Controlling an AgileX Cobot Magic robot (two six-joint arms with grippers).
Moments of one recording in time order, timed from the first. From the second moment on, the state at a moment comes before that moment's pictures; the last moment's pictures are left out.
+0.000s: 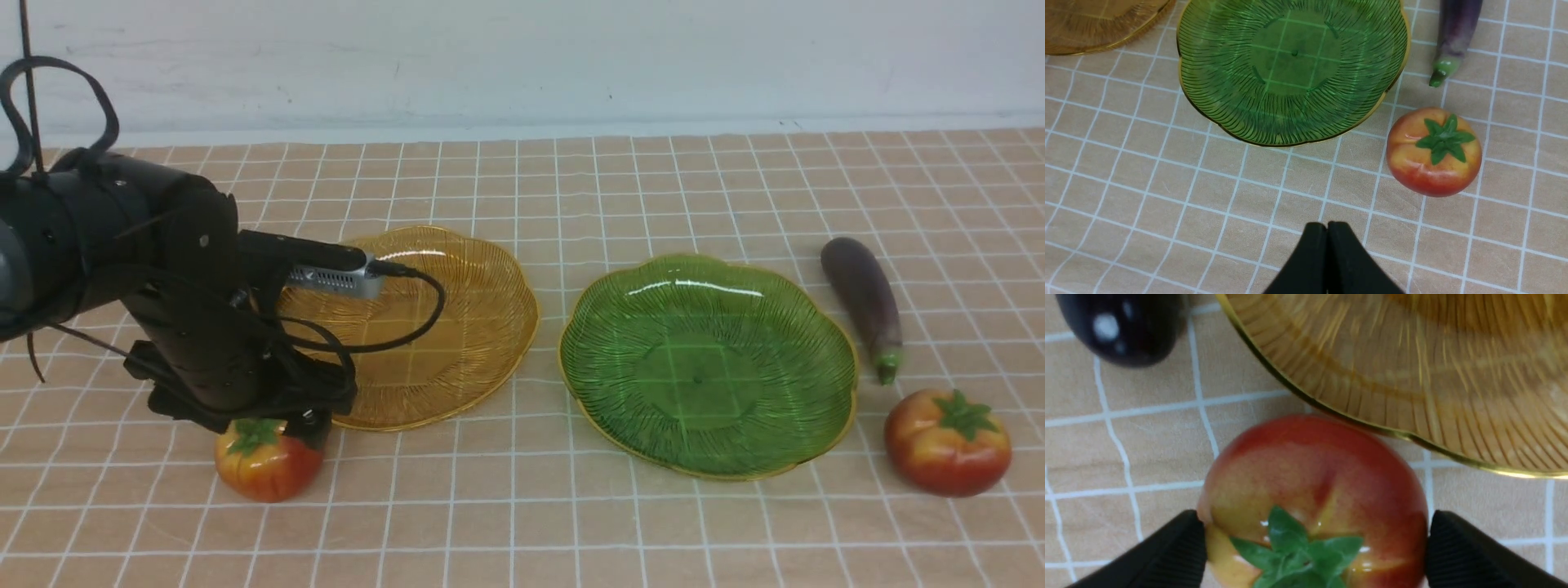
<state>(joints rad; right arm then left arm) 0.07 0.93 -1.06 0.25 1.26 -0.16 -0.27 1.73 -1.11 0.17 0.84 -0.26</state>
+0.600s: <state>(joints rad) 0.07 0.93 -1.06 0.29 1.26 -0.16 -0.27 1.77 -1.14 0.17 0.88 -0.31</state>
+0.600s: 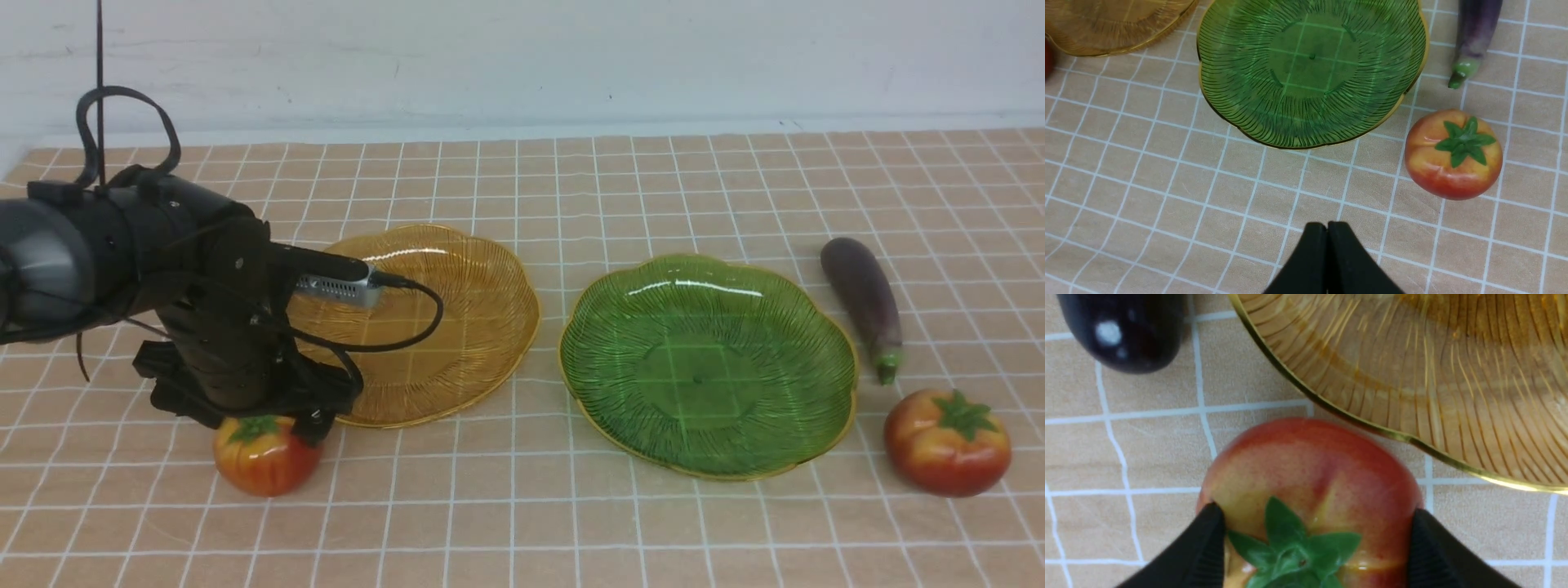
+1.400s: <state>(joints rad) 0.07 0.93 -1.06 0.29 1.26 -0.17 -0.26 1.65 -1.22 -0.06 0.73 -0.16</state>
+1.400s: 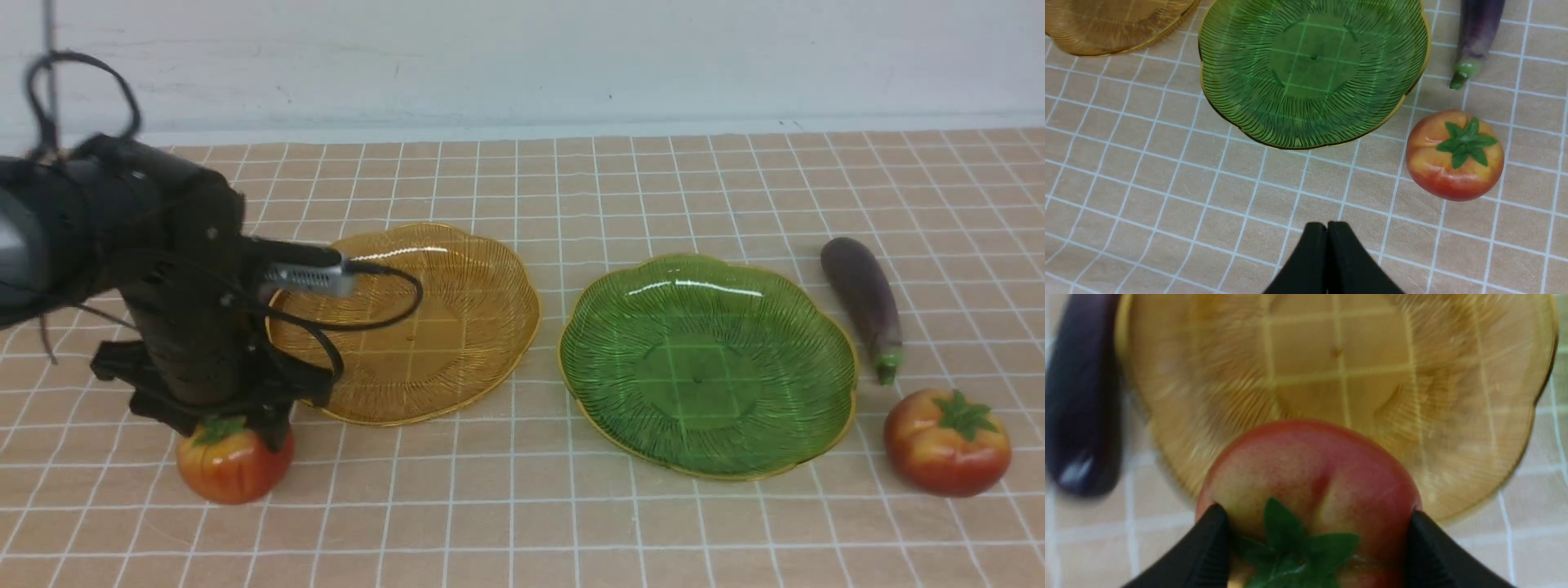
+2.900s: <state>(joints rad) -0.02 1.74 -1.09 0.13 0.91 0.01 -0.26 1.58 -1.40 -0.07 0.94 0.02</state>
